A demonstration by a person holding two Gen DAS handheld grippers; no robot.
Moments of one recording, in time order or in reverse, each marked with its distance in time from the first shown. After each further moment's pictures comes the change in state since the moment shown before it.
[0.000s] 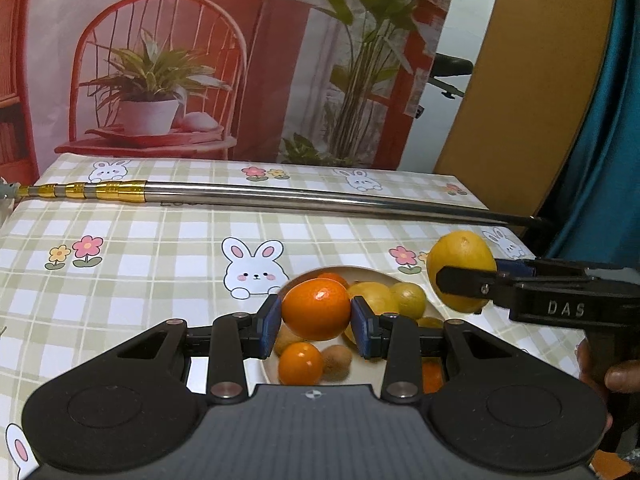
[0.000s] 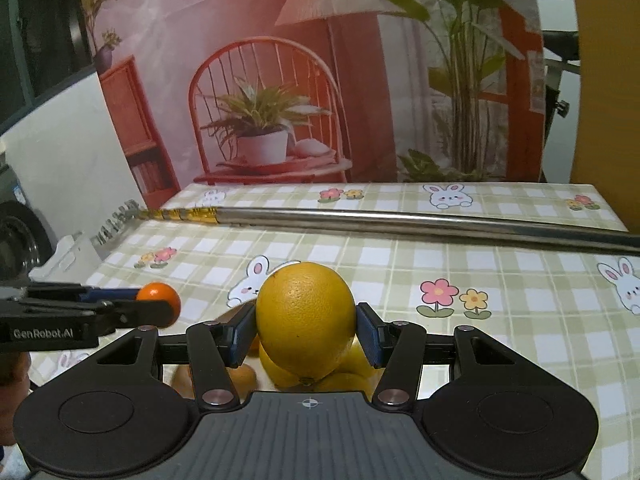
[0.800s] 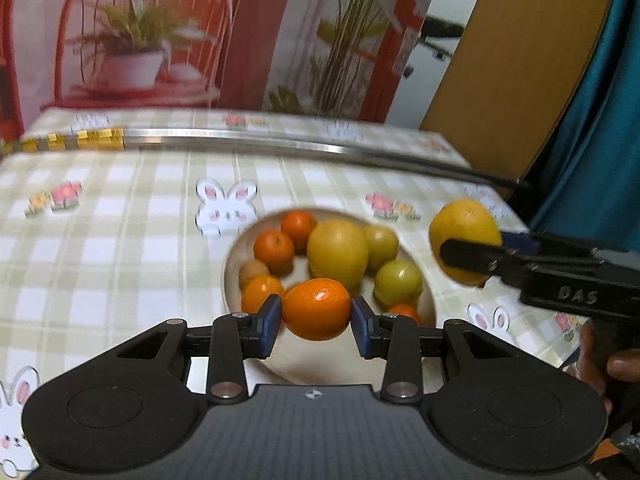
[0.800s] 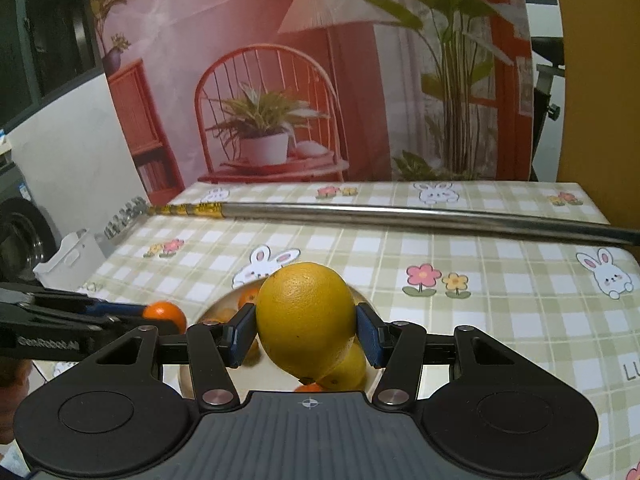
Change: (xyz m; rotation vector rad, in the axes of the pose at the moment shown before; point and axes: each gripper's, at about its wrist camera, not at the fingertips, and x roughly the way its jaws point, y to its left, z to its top) left arm 0.016 -0.009 -0.022 -0.031 0.149 -0.047; right arm -0.036 -0.001 -0.018 -0.019 0.002 -0.007
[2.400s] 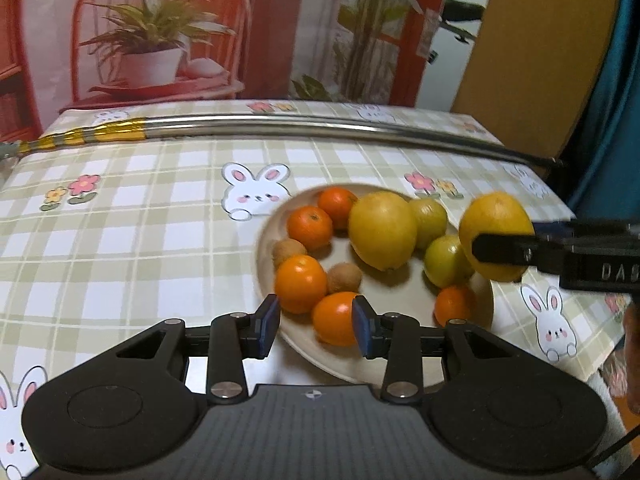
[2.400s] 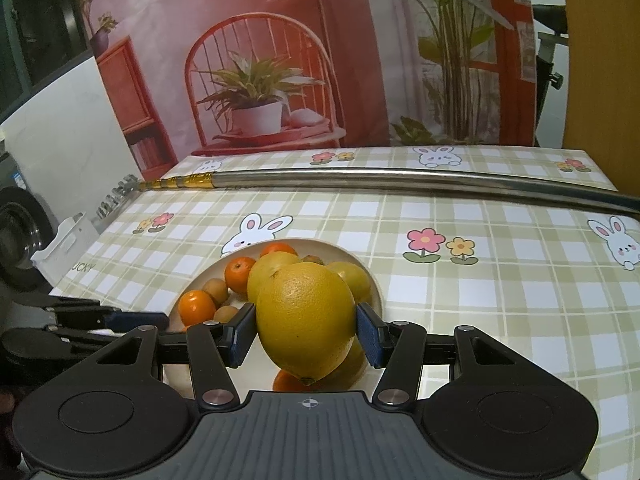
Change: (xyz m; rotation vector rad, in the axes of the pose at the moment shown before) left arm 0.013 0.004 -0.015 0.039 -0.021 0.119; right arm 0.027 -0.011 -0.012 0.026 0.081 0.010
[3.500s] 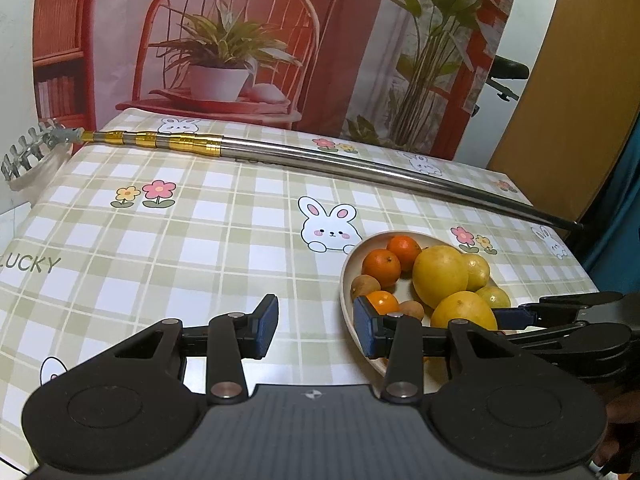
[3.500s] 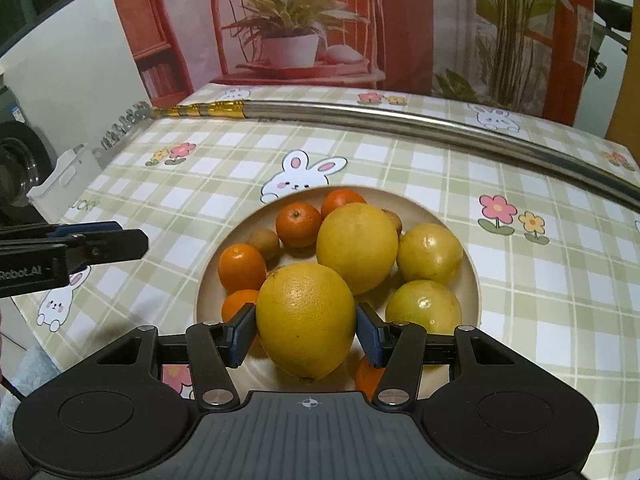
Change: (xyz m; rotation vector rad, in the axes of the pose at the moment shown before) left arm -0.035 0.047 0.003 -0.136 -0.084 0.049; right arm 0.055 0.062 0.002 -0.086 0.202 -0.018
